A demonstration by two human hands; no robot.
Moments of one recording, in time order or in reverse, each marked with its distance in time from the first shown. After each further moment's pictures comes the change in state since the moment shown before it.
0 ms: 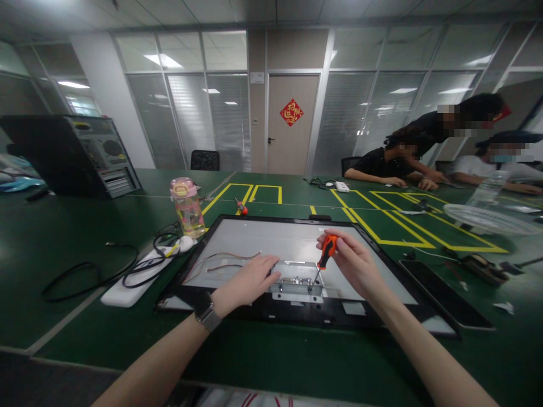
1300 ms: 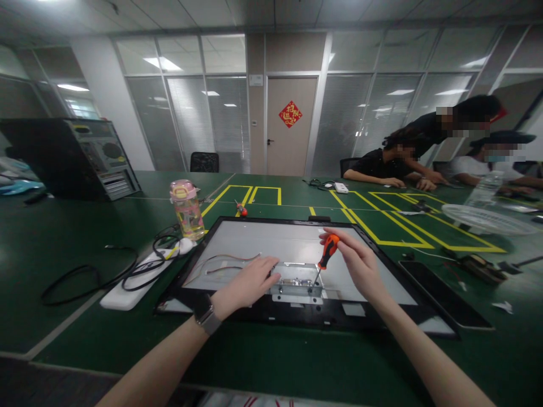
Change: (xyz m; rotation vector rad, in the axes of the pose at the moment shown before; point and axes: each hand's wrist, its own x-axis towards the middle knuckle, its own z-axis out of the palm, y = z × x) left_hand -0.001 0.004 -0.004 -0.003 -0.018 -0.019; right_hand -0.003 -0.007 -0.002 -0.341 0.083 -0.139
